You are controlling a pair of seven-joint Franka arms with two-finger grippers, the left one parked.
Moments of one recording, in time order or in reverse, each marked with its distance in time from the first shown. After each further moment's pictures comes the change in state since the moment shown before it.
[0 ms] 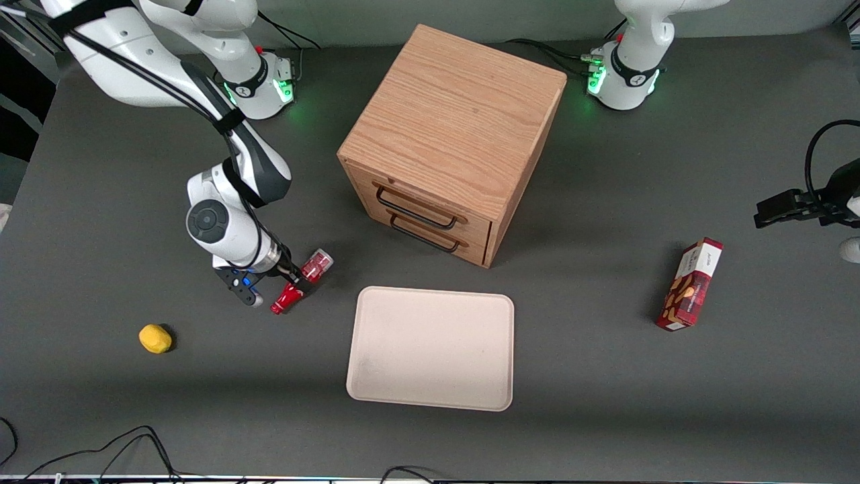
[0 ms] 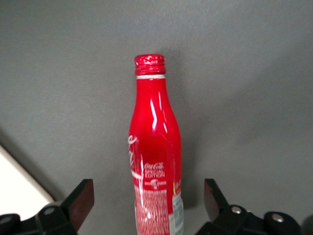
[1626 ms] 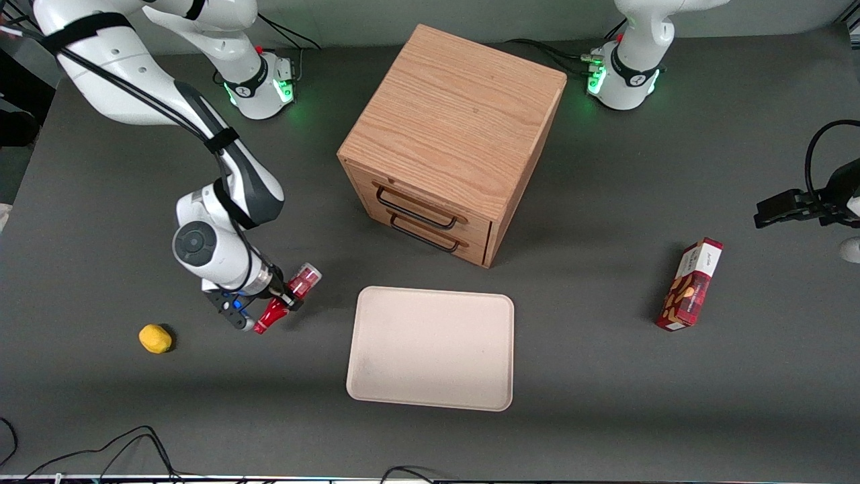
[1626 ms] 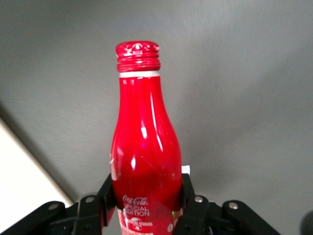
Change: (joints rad) arm -0.007 0.055 -0.006 0.240 -0.025 -0.167 -0.092
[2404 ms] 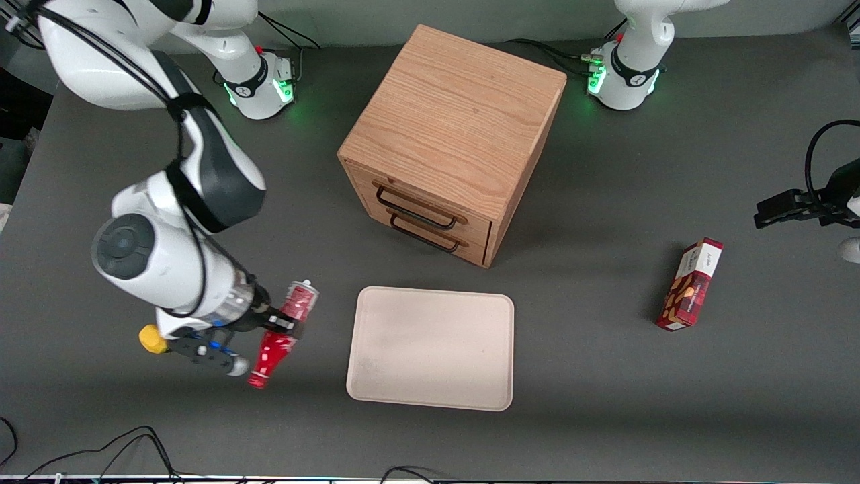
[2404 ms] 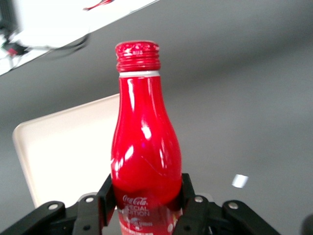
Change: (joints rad) arm 0.173 0.201 0.052 0.712 0.000 -0.385 -0.297
